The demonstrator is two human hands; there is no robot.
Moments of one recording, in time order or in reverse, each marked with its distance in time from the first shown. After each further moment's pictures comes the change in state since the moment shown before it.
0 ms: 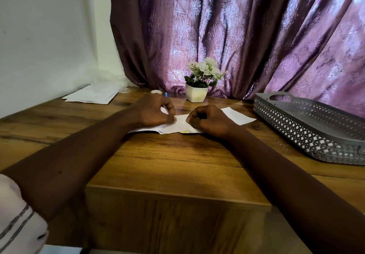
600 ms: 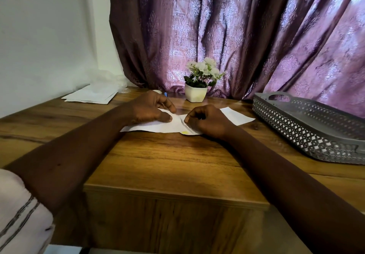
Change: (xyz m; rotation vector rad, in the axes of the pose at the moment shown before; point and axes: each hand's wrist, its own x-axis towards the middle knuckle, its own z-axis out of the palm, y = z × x) left_hand 0.001 -0.009 -0.005 -0.304 -0.098 -0.027; right_hand -0.006 -0.004 0.003 -0.060 0.043 -0.031
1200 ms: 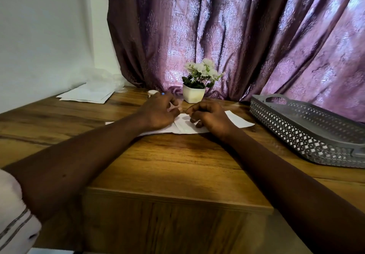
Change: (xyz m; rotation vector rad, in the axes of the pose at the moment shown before) left_hand 0.014 0.009 0.033 0.333 0.221 0.049; right_hand -0.005 -0.007 -0.007 0.340 0.098 0.042
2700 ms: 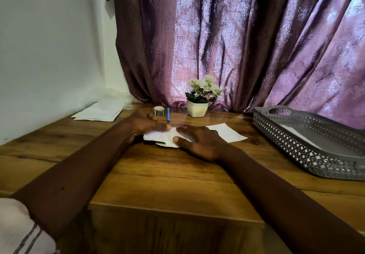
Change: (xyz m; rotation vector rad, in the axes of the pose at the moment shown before) left_hand -0.015 -0.003 -0.041 -0.588 -0.007 -0.544; right_hand -0.008 -0.015 0.014 -0.789 -0.364 -0.019
